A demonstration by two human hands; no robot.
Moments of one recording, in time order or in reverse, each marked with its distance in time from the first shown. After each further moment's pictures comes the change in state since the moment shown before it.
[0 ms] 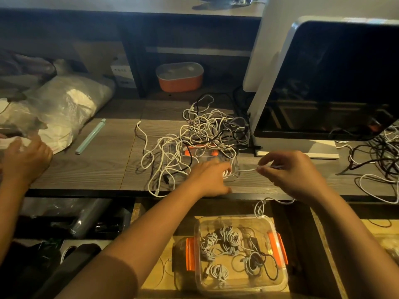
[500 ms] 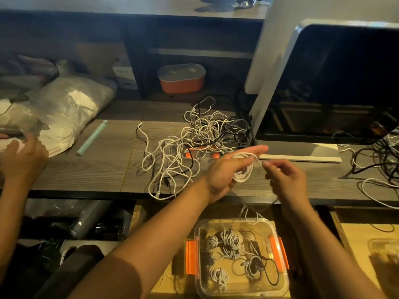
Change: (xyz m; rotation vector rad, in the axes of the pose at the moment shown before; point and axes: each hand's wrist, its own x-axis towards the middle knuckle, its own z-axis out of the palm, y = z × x) left_hand -0.020 0.039 -0.029 -1.592 -0.105 0.176; right_hand 0.004 0.022 0.040 0.631 0.284 0.164
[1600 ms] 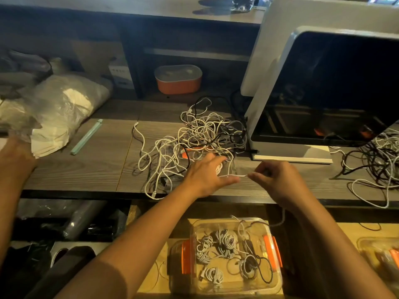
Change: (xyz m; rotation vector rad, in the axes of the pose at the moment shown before) left_hand 0.011 -0.030 -0.049 1.337 0.270 -0.050; right_hand -0.005 -0.034 -0.004 -0.708 -0.231 -0.085
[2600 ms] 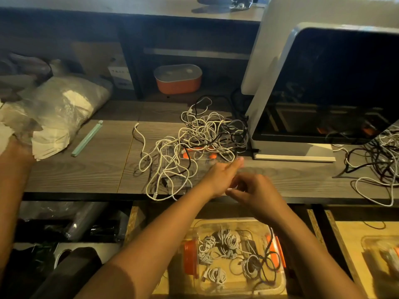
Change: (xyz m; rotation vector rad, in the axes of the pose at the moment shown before) left_hand -0.005 0.036 0.000 -0.669 -0.094 -0.190; right_hand -0.009 -0.008 0.040 0.073 -0.128 -0.193
